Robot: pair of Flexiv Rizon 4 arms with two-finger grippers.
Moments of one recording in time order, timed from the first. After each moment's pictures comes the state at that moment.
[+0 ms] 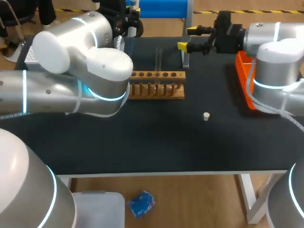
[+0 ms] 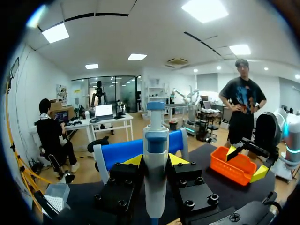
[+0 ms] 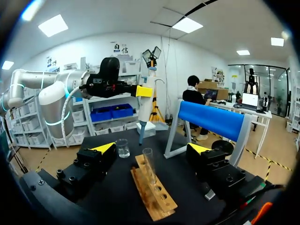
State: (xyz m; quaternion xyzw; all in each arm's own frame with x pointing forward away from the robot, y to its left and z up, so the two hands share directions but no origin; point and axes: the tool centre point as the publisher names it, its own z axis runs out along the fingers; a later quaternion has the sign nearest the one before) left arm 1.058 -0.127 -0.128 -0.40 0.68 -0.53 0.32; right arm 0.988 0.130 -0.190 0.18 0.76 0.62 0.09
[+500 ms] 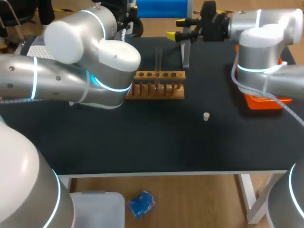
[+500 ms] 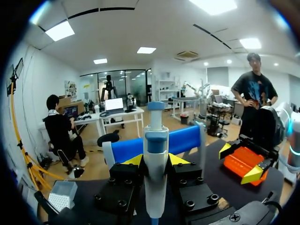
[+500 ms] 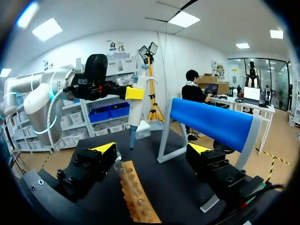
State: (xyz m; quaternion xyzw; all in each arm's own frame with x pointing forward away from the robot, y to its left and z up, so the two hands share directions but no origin) left arm 1.092 -0.111 -0.141 -0.44 0.67 -0.49 0.34; right arm 1.051 0.158 -0.199 0.20 0.77 0.60 0.07
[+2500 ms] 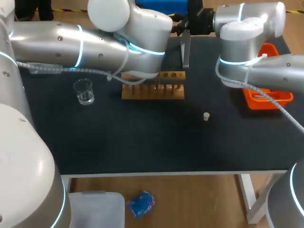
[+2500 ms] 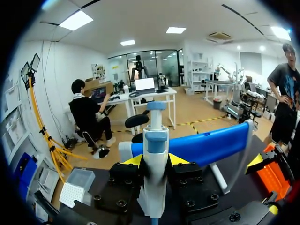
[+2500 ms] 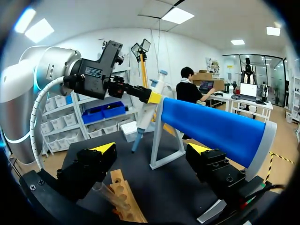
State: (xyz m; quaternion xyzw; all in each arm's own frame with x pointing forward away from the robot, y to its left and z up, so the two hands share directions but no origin) left arm 1.167 -0.092 -0.163 -0.55 0.65 -0.36 0.38; right arm 1.088 0.189 -0.203 0.22 0.77 0.59 0.08
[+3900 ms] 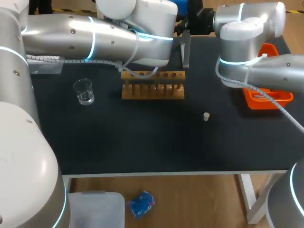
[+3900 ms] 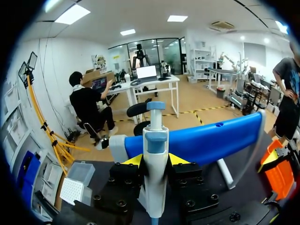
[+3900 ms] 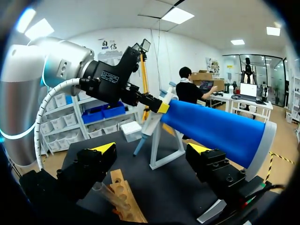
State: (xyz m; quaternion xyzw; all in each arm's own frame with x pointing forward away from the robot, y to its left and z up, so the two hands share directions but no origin) left arm 1.182 -0.090 -0.191 -0.58 0.67 -0.31 0.36; right arm 1.088 0.189 -0.203 0.22 0.77 0.59 0.08
